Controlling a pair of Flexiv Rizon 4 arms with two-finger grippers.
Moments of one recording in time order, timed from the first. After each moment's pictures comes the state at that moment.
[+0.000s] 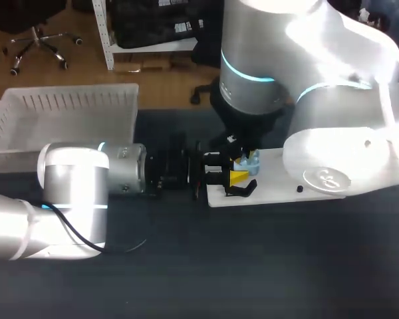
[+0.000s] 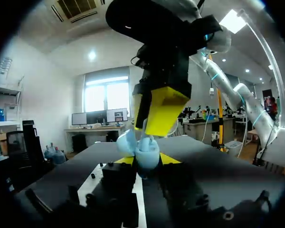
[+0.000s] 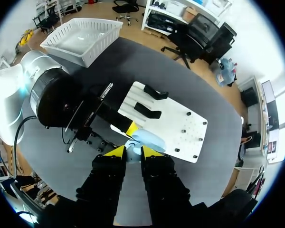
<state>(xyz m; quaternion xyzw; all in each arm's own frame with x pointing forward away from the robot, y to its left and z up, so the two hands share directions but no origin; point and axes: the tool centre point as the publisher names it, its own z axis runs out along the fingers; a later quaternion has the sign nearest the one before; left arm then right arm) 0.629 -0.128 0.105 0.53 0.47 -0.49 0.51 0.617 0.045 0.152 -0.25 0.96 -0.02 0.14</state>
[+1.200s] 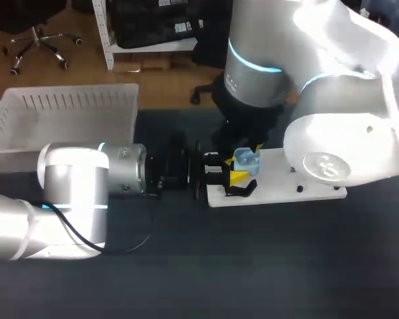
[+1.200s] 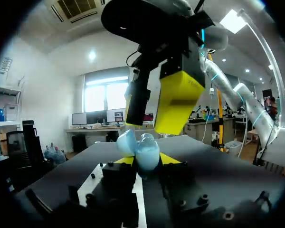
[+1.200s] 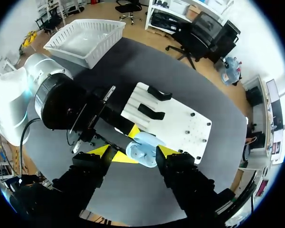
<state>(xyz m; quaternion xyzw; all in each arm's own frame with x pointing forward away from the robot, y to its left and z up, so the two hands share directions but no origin) 0.629 -0.128 0.105 0.53 0.47 -0.49 0.51 0.619 0.049 0.161 -0.25 0.96 0.02 0.14</state>
